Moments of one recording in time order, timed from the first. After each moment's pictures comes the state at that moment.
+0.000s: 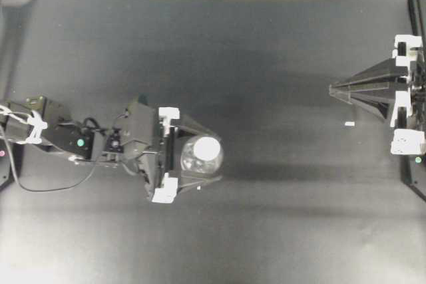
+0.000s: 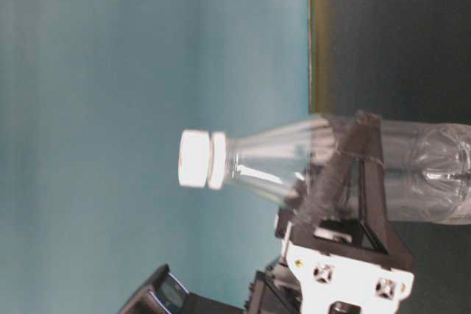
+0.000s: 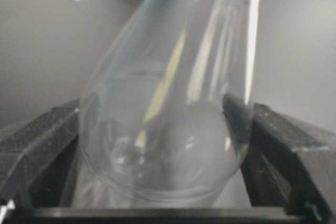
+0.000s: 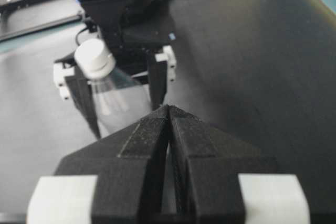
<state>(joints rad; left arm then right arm) -0.03 0.22 0.87 0.04 -0.76 -0.20 -0.07 -0.90 1.04 0.04 0.06 0.19</state>
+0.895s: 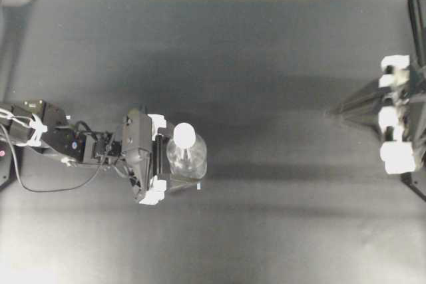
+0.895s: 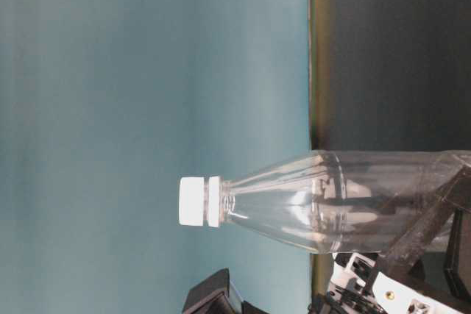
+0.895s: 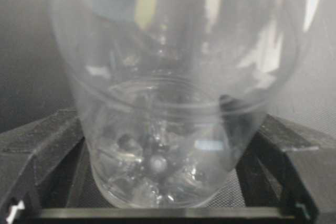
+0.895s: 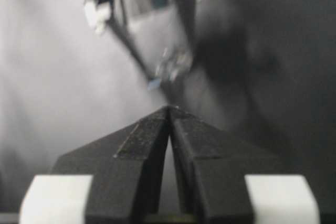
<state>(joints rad) -0.03 0.27 0.90 0.04 -0.75 -0.17 0.05 -0.80 0.92 0.04 0.36 0.34</state>
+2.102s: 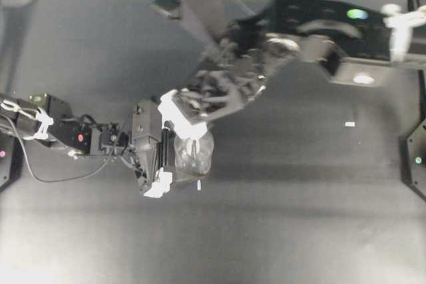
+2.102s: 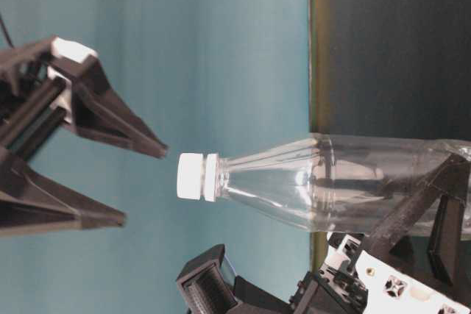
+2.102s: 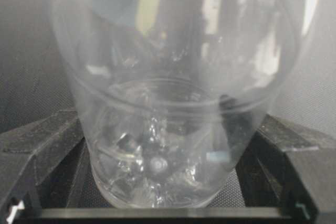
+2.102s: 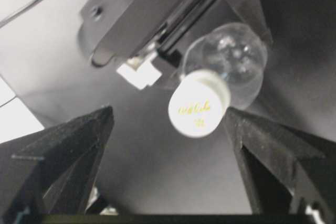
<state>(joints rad) 0.02 0.28 0.88 0.04 -0.82 -0.15 -0.06 0.17 -0.18 0.23 1.11 0.71</state>
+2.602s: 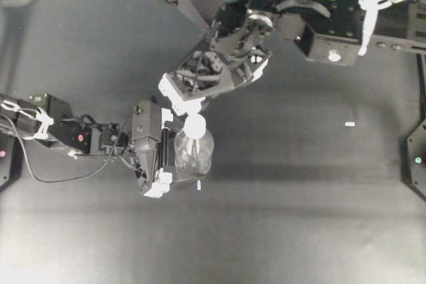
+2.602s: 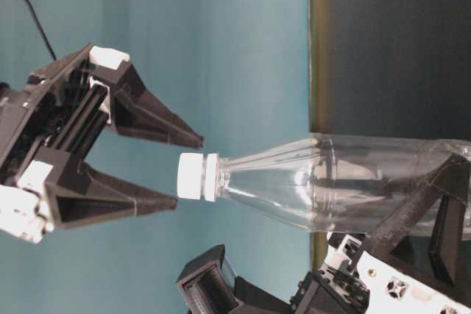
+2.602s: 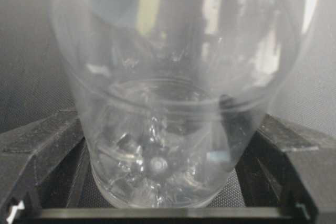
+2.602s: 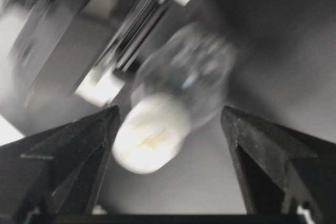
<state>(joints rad) 0.02 0.28 0.88 0.04 -0.82 -0.15 -0.07 0.21 -0.19 0.24 1.16 0.71</state>
